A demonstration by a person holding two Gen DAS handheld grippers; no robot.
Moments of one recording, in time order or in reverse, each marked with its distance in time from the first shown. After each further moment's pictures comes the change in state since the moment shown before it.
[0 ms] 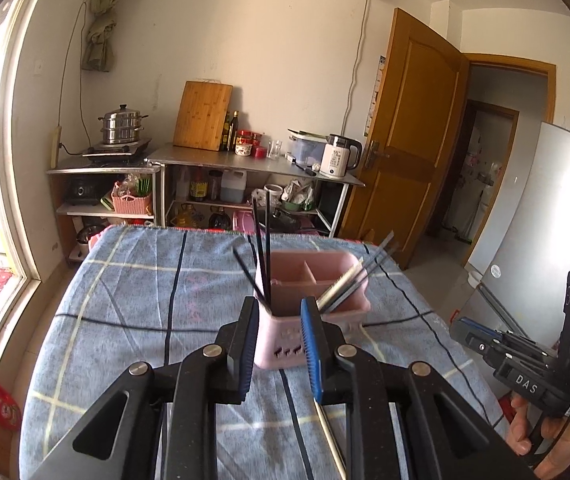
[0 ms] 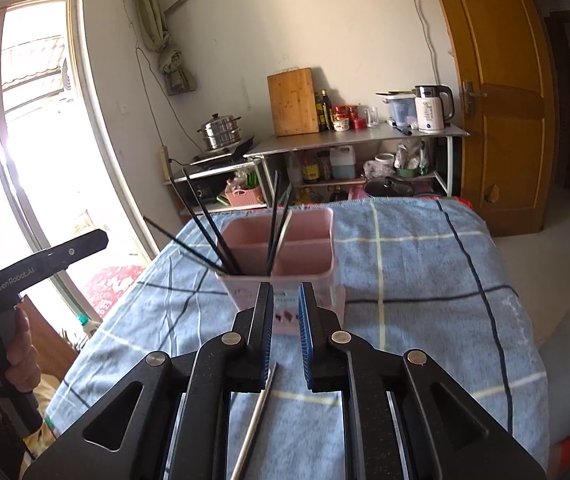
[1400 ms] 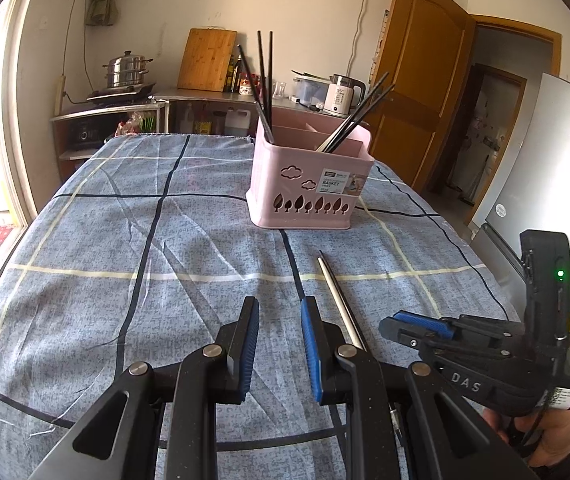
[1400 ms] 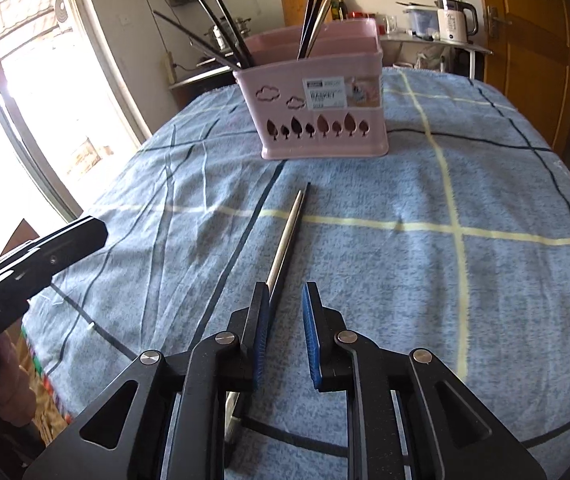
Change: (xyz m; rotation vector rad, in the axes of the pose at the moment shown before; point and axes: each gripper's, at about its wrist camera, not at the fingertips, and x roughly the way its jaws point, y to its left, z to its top) left arm 0.004 -0.002 -0.145 -0.018 0.155 0.018; right arm 0.057 0.025 -0.130 -0.029 0.325 0.031
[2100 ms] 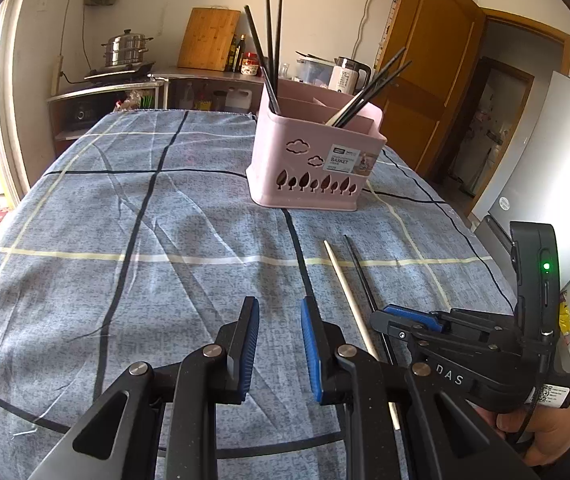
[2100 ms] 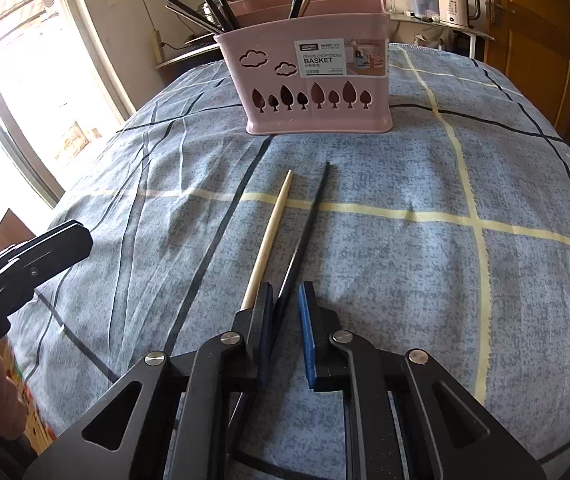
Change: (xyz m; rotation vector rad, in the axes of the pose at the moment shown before) left arm 0.027 0.005 -0.003 -0.023 0.075 -0.017; right arm 0.029 -0.003 0.006 0.004 0.083 -0.040
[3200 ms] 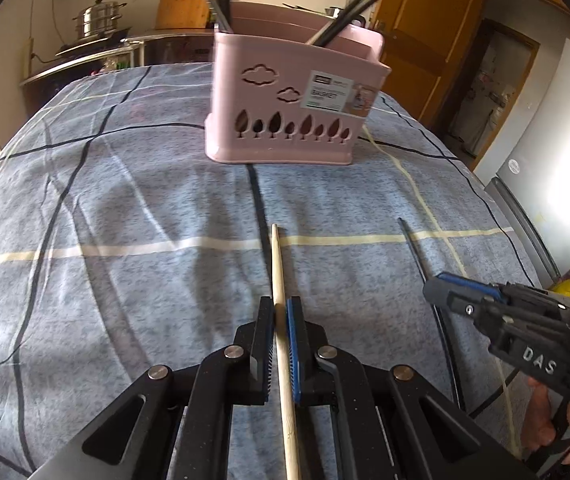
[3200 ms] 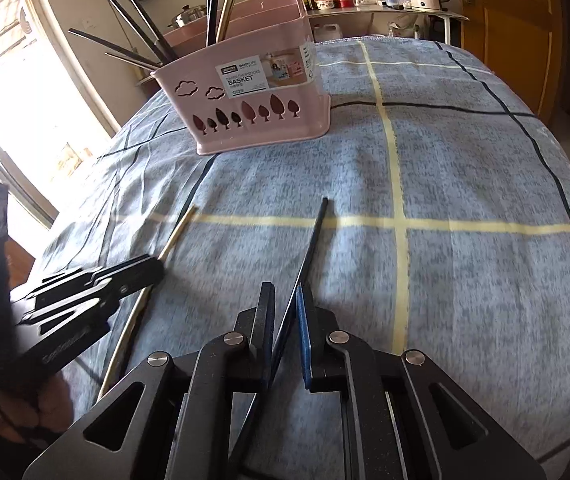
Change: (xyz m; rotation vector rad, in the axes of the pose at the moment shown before) left arm 0.082 -0.026 0.009 0.026 0.167 0.000; right arm -0.008 -0.052 0.014 0.086 -0.004 -0.004
